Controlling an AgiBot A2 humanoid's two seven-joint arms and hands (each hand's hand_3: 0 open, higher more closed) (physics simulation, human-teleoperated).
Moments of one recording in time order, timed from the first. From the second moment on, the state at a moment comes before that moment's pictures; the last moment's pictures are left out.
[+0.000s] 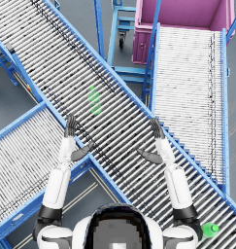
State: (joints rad) left arm 0.29 1.21 0.20 -1.80 1.00 0.10 0.10; right arm 0.29 -1.21 0.20 1.80 1.00 0.10 -0.10
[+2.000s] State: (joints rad) left arm 0.29 1.21 0.20 -1.80 1.00 0.10 0.10; right arm 0.29 -1.21 0.20 1.80 1.00 0.10 -0.10
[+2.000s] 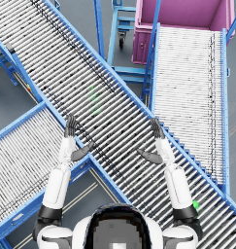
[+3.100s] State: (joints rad) left arm 0.29 1.21 0.20 -1.80 1.00 0.10 0.10; right arm 0.29 -1.21 0.20 1.80 1.00 0.10 -0.10
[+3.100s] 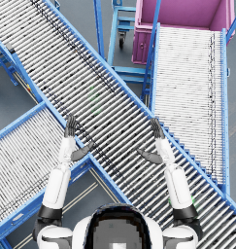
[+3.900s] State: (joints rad) left arm 0.43 1.30 0.02 -1.82 1.09 0.00 0.00; right arm 0.37 -1.28 0.00 1.84 1.09 0.00 0.00
